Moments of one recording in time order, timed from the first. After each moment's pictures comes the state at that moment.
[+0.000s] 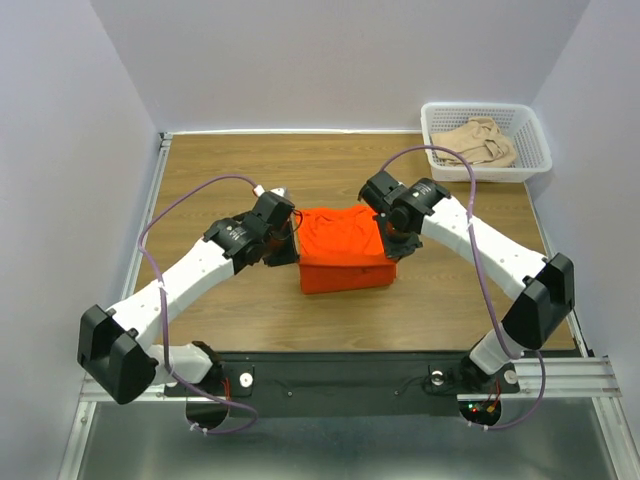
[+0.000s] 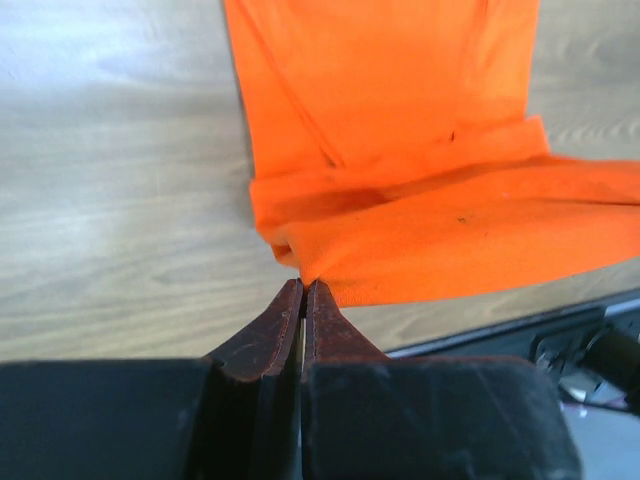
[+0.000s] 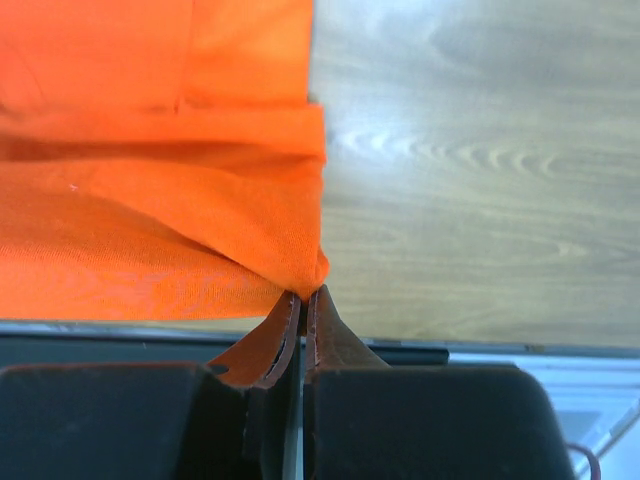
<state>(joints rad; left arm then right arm) -0.69 1.24 1.07 -0.78 -0.08 -0.73 0.72 1.58 1.49 -1.27 0.29 0.50</state>
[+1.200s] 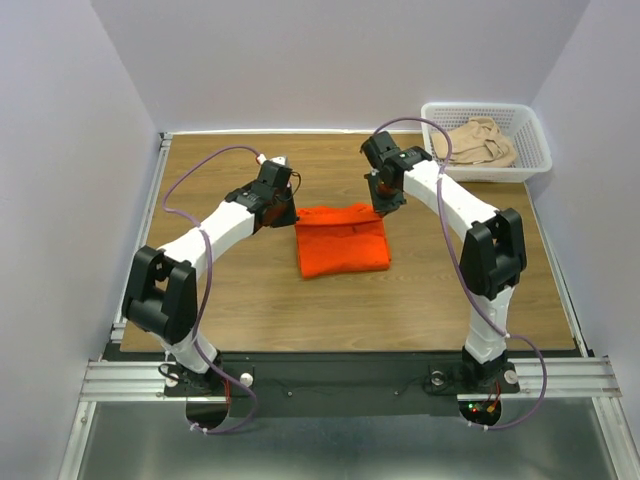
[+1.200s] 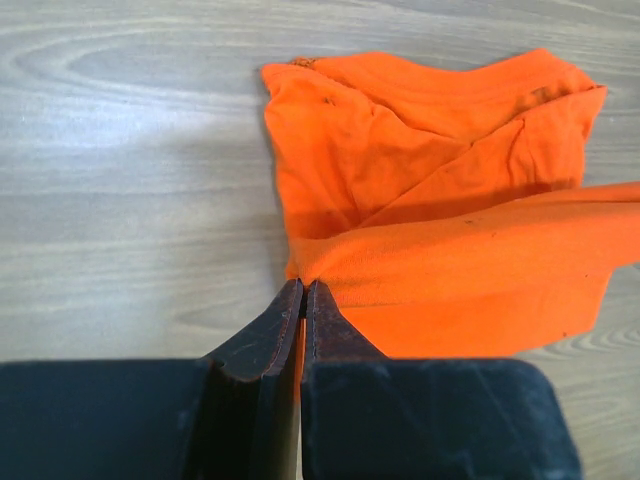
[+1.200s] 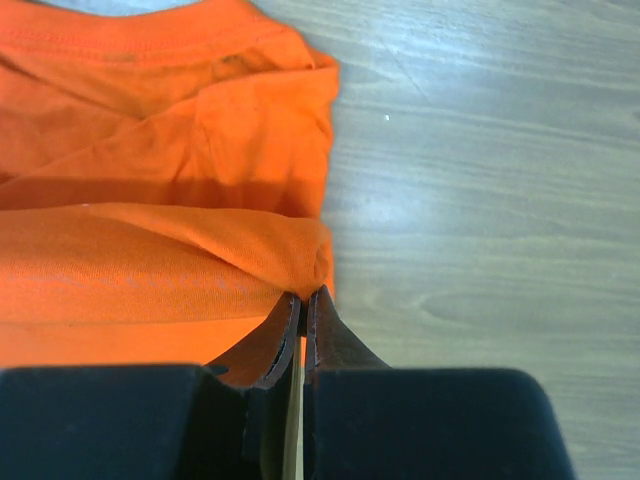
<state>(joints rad) -0.47 1.58 1.19 -0.46 -0.09 -0.54 0.49 1.95 1.77 -0.98 0.21 0.28</state>
